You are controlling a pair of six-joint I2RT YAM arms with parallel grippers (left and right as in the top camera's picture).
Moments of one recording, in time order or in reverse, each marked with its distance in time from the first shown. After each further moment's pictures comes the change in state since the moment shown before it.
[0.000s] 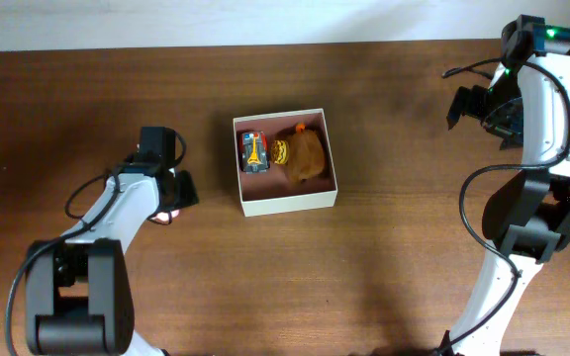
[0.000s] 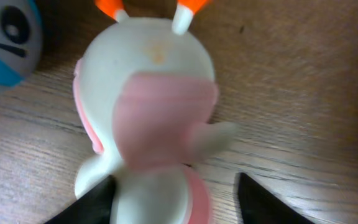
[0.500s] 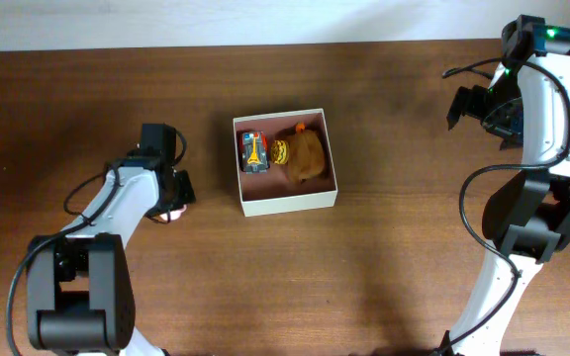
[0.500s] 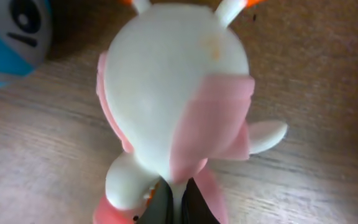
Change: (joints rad) left arm 0.000 0.020 0.063 -0.101 -0.010 -0.001; right arm 0.000 0.000 0.000 0.000 0.000 0.000
